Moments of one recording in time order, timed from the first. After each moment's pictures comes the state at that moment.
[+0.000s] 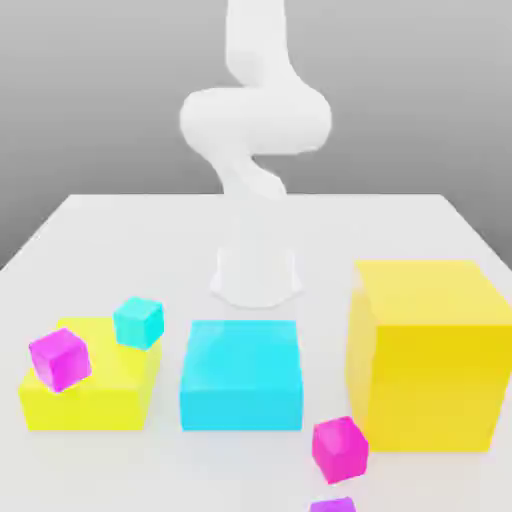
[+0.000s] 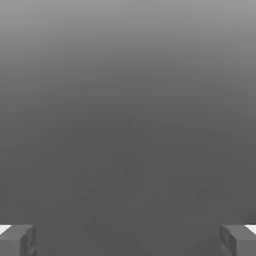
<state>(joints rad) 0.05 -0.73 -0.04 -2.30 0.02 2.32 0.70</state>
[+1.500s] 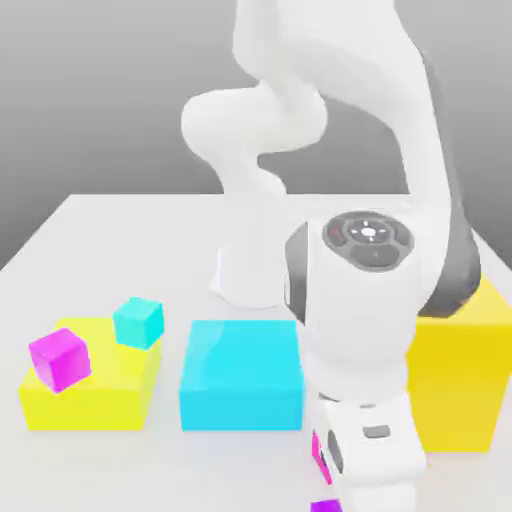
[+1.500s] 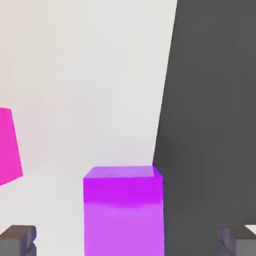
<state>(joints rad) 0.36 0.51 -0.17 -2.22 0.21 2.73 -0.95</state>
